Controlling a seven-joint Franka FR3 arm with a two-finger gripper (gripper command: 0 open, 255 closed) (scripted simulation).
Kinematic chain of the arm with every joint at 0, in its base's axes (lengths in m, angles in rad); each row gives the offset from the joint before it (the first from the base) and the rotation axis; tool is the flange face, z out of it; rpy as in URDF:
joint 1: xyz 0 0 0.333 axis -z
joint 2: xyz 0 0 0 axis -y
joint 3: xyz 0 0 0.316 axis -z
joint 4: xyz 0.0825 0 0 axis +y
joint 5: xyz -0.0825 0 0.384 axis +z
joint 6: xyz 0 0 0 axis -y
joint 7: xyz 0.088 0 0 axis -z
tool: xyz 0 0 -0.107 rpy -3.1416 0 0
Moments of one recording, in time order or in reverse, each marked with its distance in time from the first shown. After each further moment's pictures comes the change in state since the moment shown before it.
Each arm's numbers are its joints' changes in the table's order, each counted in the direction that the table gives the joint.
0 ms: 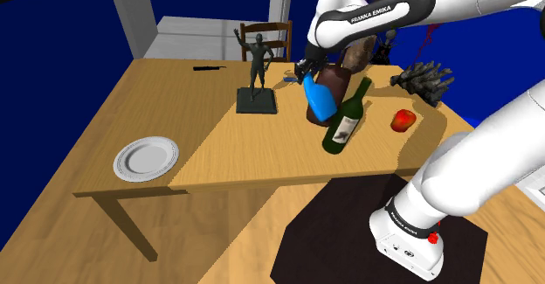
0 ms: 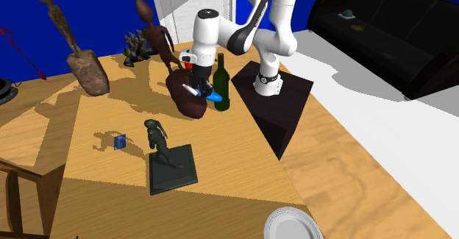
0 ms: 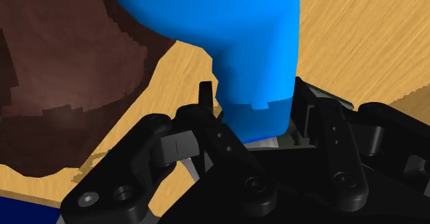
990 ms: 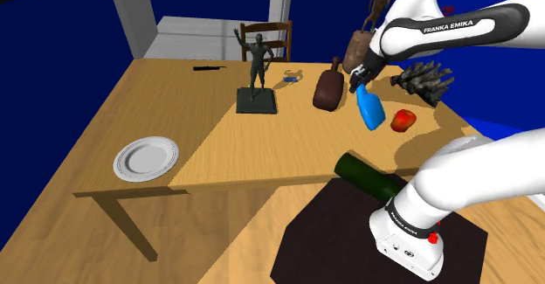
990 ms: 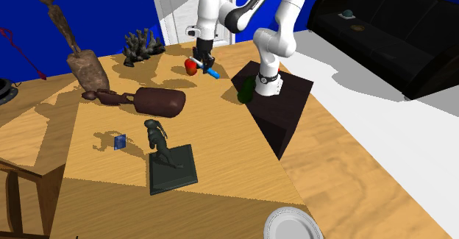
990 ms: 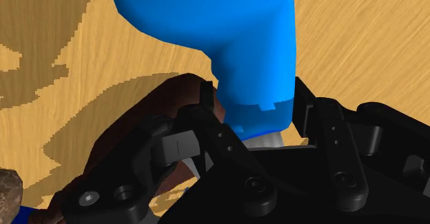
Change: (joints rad) arm 0.173 0.399 0.194 0.324 -0.113 -0.047 -0.272
